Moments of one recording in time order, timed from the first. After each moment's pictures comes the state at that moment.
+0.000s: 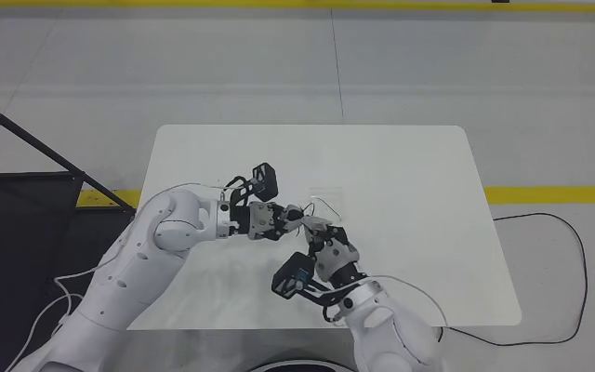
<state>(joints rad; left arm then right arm) 0.91 -1.01 -1.03 -1.53 0.53 -0.88 -0.61 -1.48 -1.36 0.97 -2.19 -2.30 -0.30 0.37</state>
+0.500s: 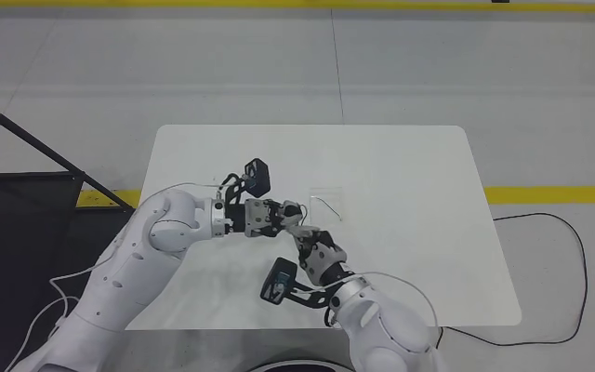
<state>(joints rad) 0.92 -1.01 -1.05 -1.53 0.49 -0.89 -0.56 -1.42 -1.36 0.94 -2.17 -2.29 -0.46 0.46</state>
